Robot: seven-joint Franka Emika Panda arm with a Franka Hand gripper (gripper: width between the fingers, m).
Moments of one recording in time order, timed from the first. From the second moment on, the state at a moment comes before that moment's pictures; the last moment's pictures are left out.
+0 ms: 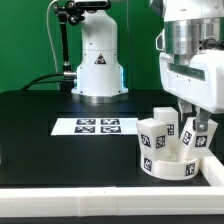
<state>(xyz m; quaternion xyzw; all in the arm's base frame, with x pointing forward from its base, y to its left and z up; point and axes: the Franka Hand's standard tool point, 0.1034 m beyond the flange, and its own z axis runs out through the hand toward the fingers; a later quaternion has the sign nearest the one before) 0.566 0.117 0.078 -0.69 0.72 0.00 0.06</state>
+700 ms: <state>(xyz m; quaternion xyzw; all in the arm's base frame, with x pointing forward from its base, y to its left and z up) 0.566 0.123 0.079 -0.47 0.87 0.00 0.11</state>
